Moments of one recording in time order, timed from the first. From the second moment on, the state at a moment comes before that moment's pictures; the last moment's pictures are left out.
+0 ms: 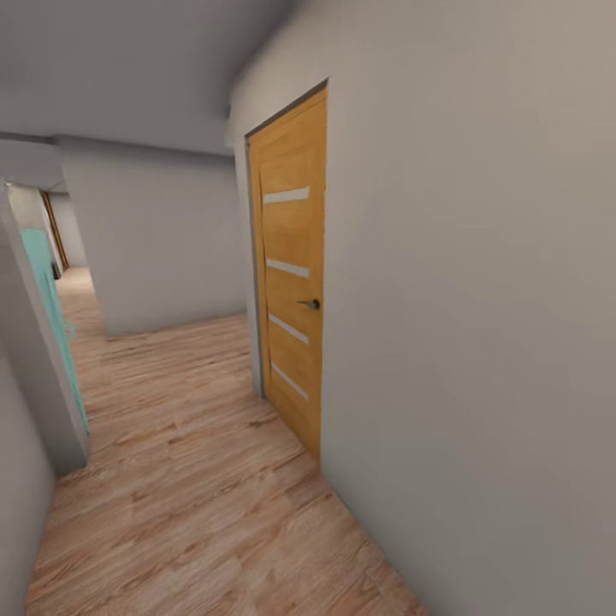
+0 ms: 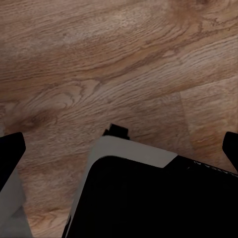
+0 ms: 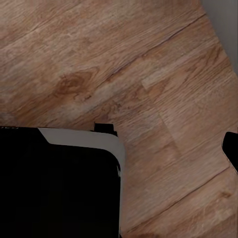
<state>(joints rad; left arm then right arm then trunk) -0.20 0.00 -0.07 -0.01 0.36 -0.09 0.13 -0.13 -0.01 0.35 0.03 -0.27 -0.22 -0.06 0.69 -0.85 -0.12</state>
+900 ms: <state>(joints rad) -0.20 0.00 -0.07 -0.01 0.36 -0.09 0.13 -0.13 -0.02 0.35 0.03 -0.27 -0.22 -0.06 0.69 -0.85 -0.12</state>
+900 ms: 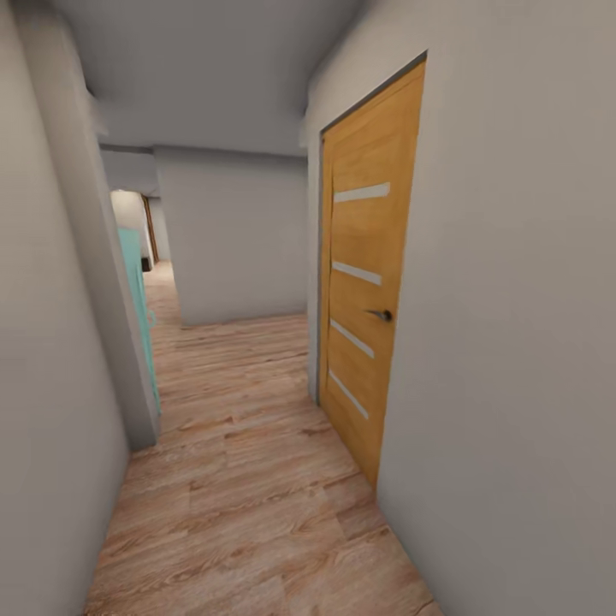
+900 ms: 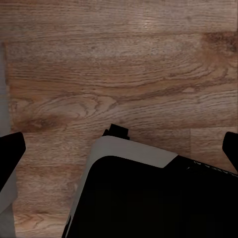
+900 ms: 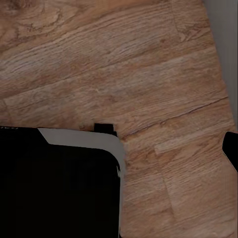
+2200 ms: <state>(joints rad) -0.20 0.00 -0.07 -0.01 0.36 -0.09 0.13 -0.13 -0.01 0.35 0.03 -0.28 -0.22 -0.06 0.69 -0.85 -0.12</state>
